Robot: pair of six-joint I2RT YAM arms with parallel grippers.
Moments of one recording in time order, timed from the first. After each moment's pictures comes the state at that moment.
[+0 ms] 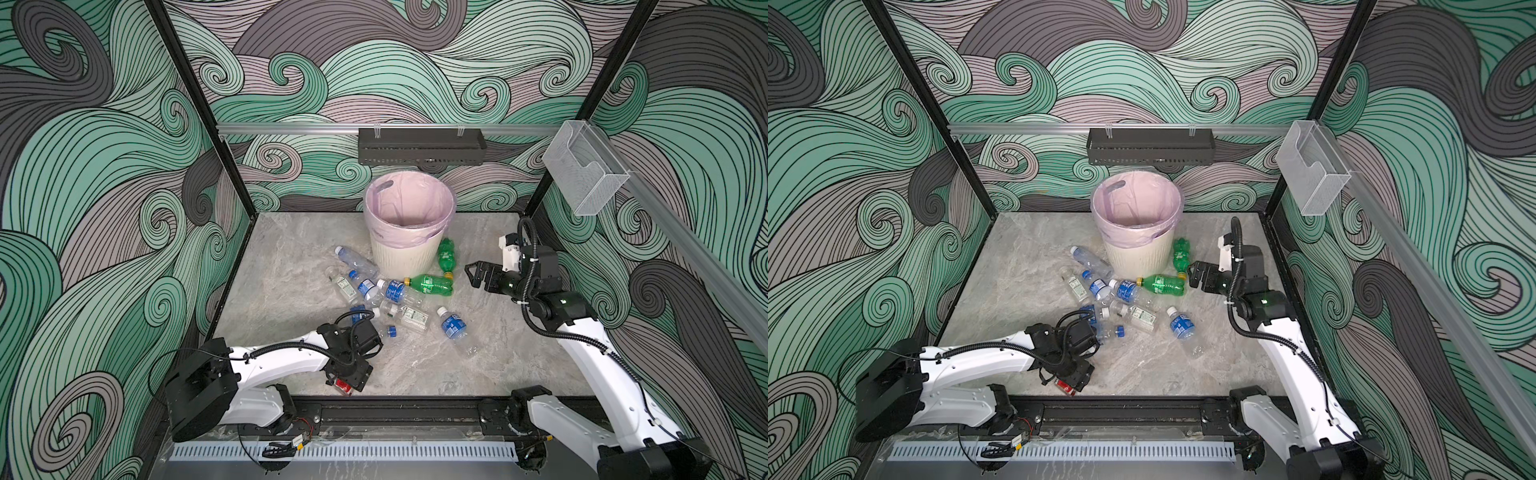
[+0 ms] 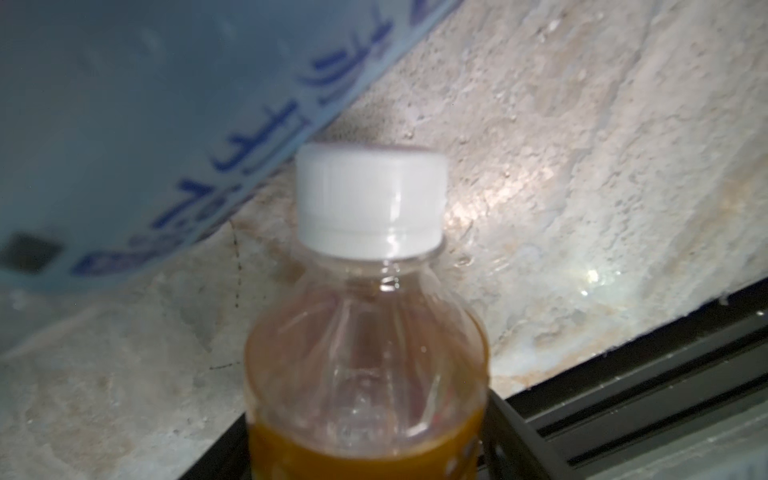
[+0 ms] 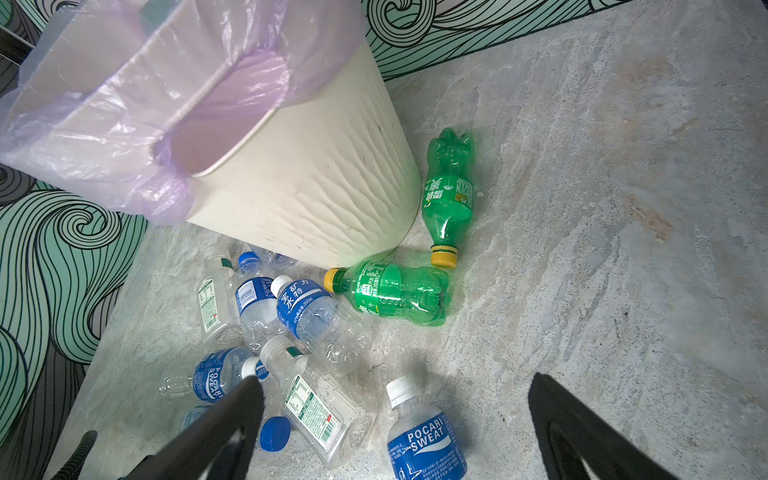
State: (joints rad) left arm -1.00 1.29 0.65 -0.80 0.01 -0.52; right arm 0.18 1.00 0.95 -0.60 -0.20 0.32
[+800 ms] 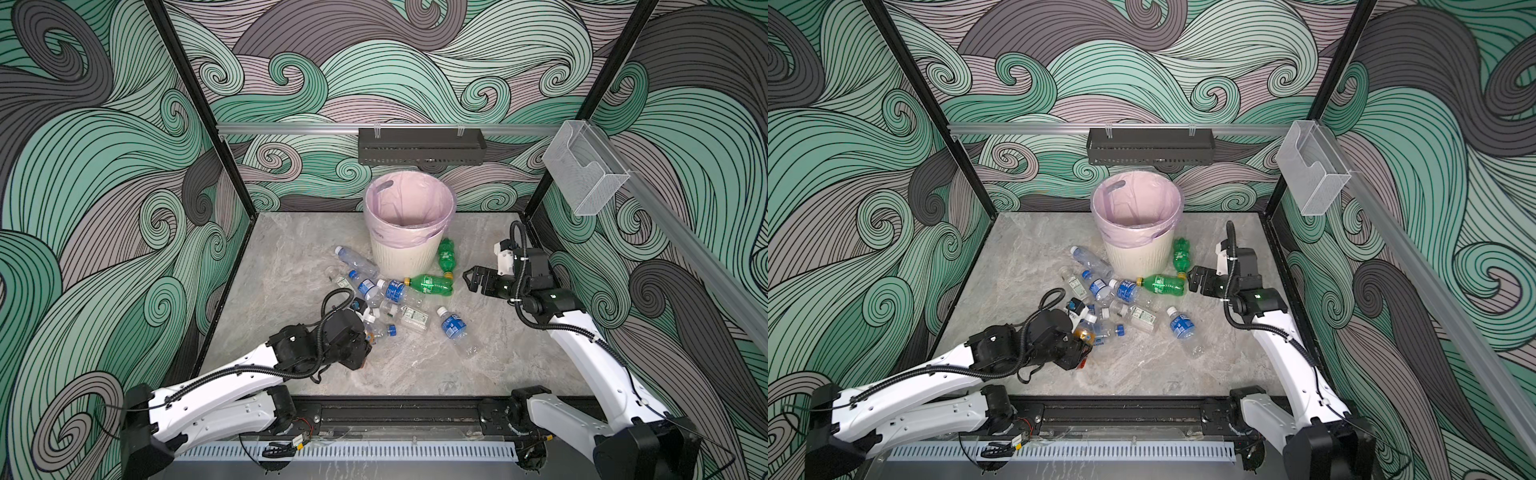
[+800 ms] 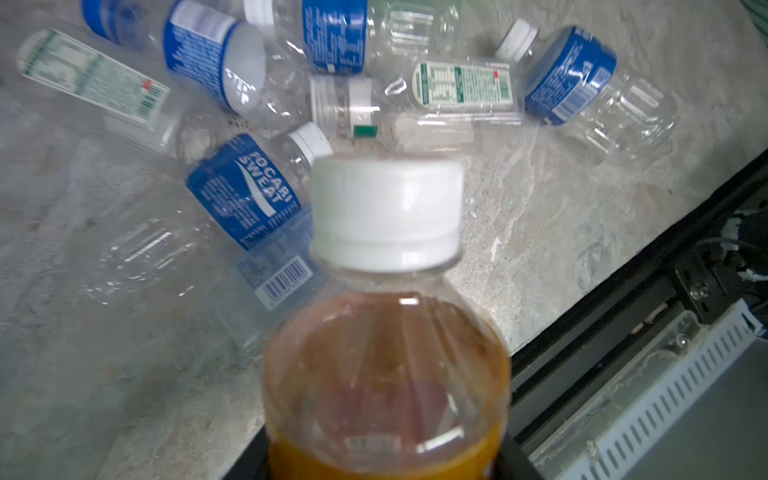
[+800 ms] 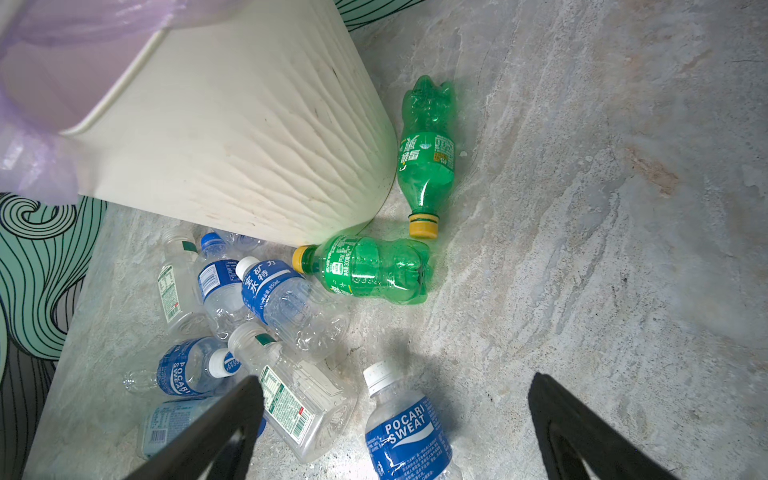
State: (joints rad) left arm -1.01 0.87 0.75 -0.80 -0.18 -0.49; right arm 0.16 1.06 0.89 -0.59 -0.20 0.32
